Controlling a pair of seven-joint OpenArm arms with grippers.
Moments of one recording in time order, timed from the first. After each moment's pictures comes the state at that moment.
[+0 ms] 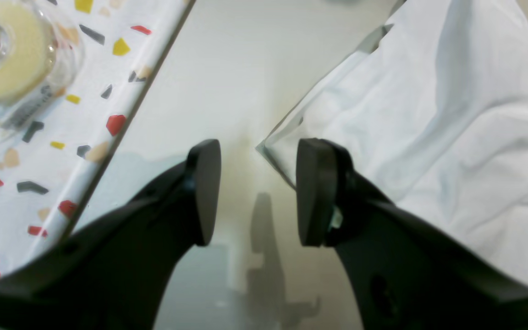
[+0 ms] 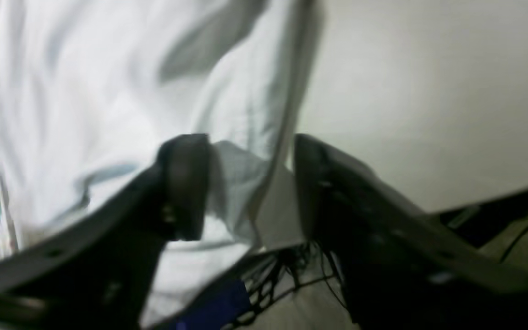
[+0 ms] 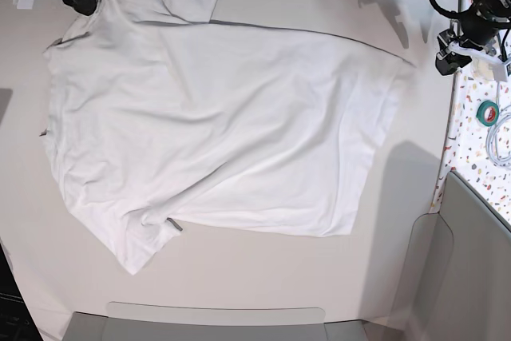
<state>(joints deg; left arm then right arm) 19.1 -9.3 -53.6 111.6 -47.7 -10.2 73.8 -32.4 -0.4 60.3 99.4 67.0 36.9 -69.1</state>
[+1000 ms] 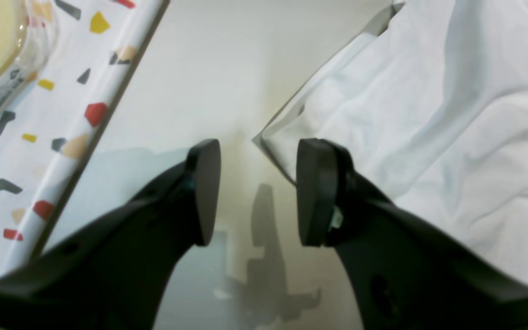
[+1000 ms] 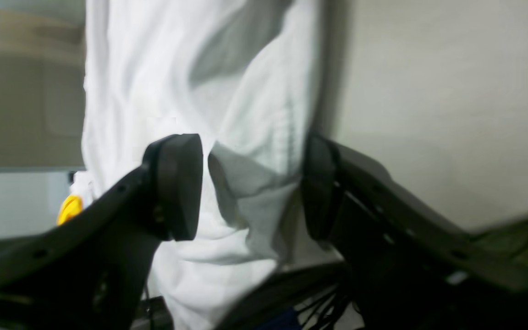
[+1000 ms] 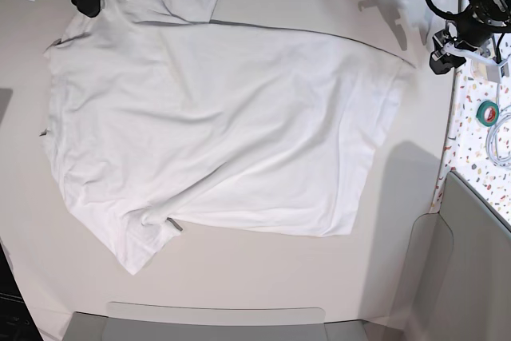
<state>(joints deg) 18.8 -9.7 -51.5 109.9 -47.6 -10.0 73.9 -31.3 -1.4 59.2 86.9 77.3 39.1 -69.7</state>
